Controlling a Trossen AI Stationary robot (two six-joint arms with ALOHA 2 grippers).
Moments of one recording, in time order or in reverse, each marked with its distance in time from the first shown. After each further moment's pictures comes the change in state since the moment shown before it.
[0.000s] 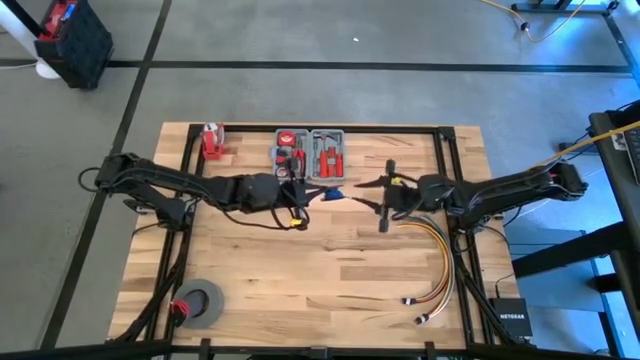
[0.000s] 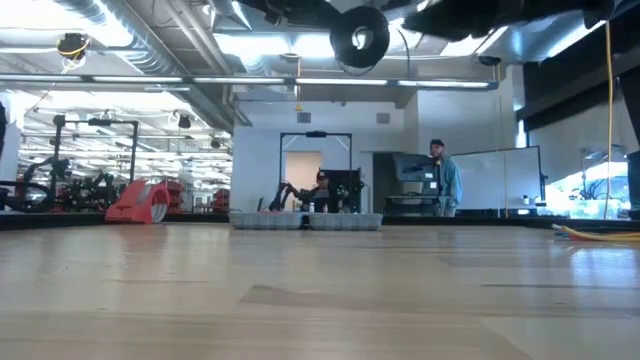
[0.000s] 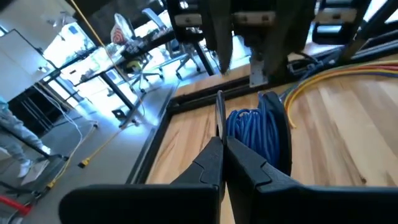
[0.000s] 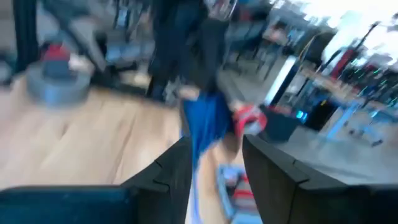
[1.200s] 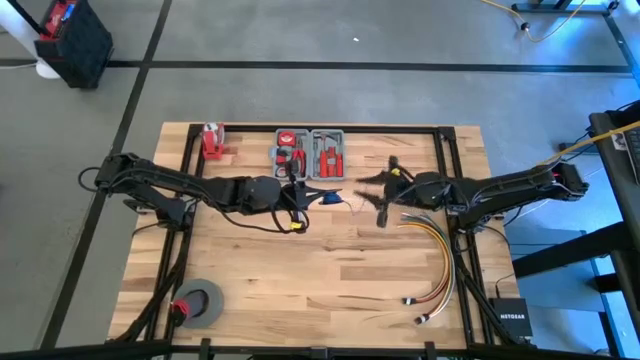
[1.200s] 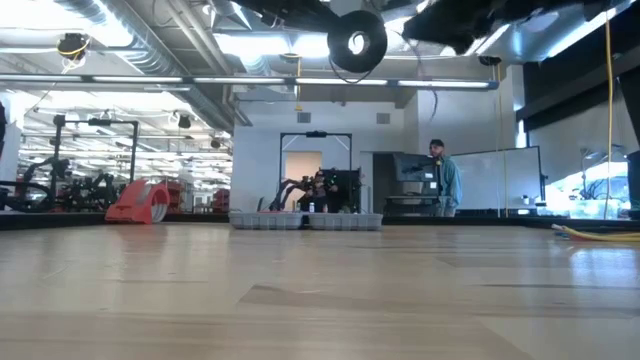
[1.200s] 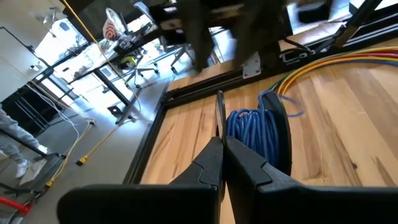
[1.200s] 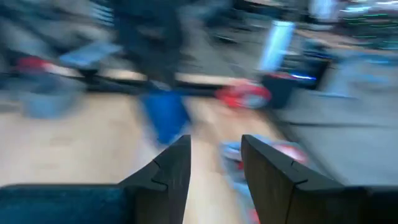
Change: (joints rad) left arm -0.014 -0.001 0.001 -0.046 -0.001 0.005; right arm -0.001 -0.005 0.048 -0.138 0.056 0.218
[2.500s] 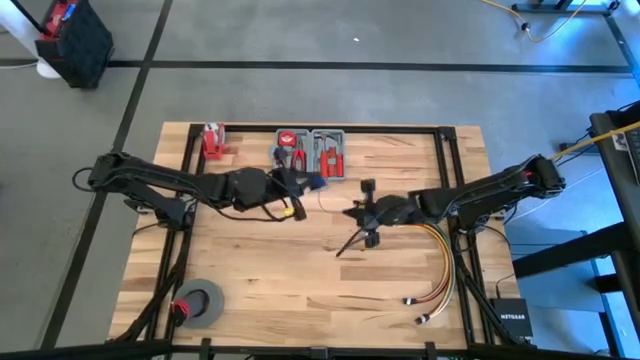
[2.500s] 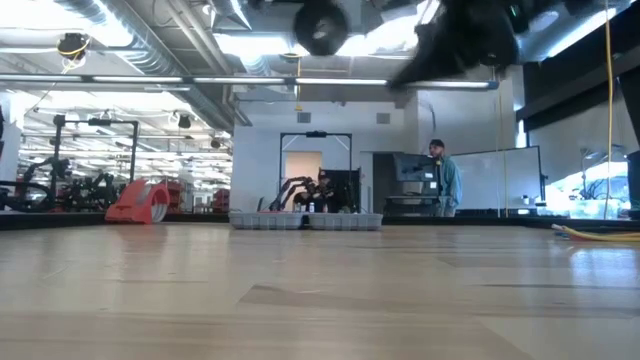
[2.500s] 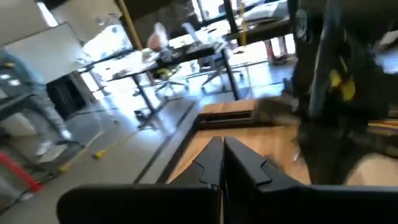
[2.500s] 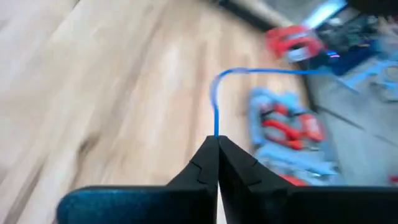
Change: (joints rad) left arm -0.004 -0.042 0.004 0.099 -0.120 -0.106; right arm 0.079 0.286 0.163 -0.271 0.044 -0.249
